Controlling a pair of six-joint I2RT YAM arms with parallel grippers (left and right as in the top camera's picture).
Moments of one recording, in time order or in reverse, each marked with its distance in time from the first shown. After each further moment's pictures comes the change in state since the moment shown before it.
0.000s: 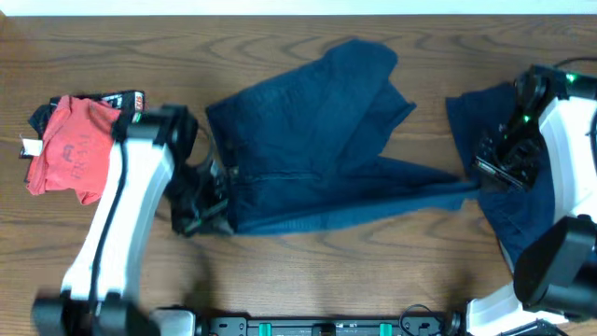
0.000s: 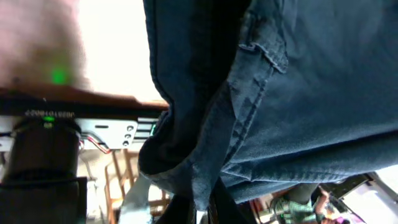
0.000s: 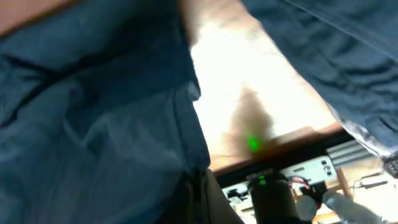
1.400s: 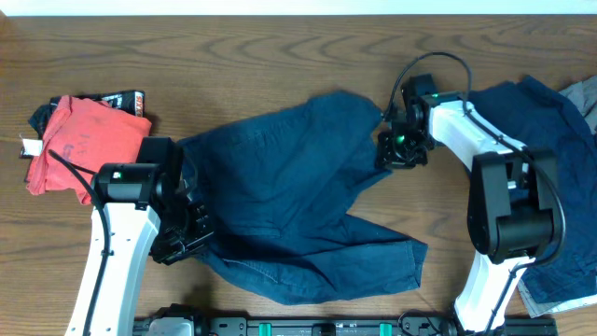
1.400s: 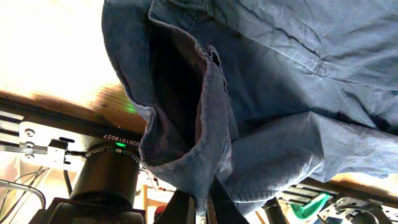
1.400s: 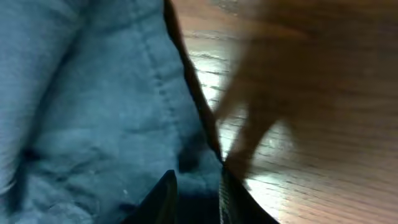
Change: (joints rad) left arm 0.031 -0.210 -0.175 0.141 -0.253 -0.098; right arm 0.388 0.321 -0.146 0.705 -0.257 -0.266
